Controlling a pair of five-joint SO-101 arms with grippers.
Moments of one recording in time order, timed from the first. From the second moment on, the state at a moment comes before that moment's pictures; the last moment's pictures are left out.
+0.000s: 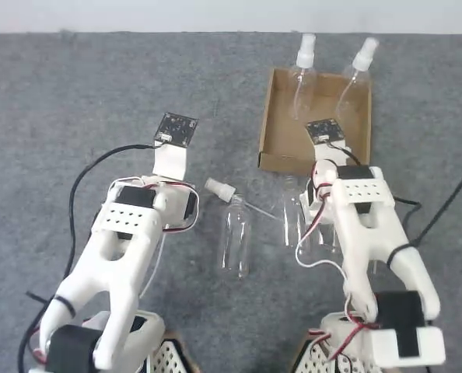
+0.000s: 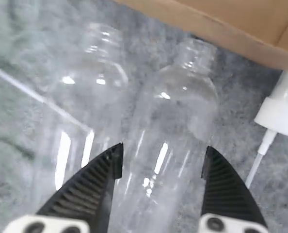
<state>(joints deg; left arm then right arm) 4.0 -22.8 52.8 50.2 -0.2 -6.8 -7.9 38.7 58.6 7.6</state>
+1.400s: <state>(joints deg) 4.0 -22.8 53.9 50.2 -0.1 38.4 -1.0 33.8 54.2 47.5</state>
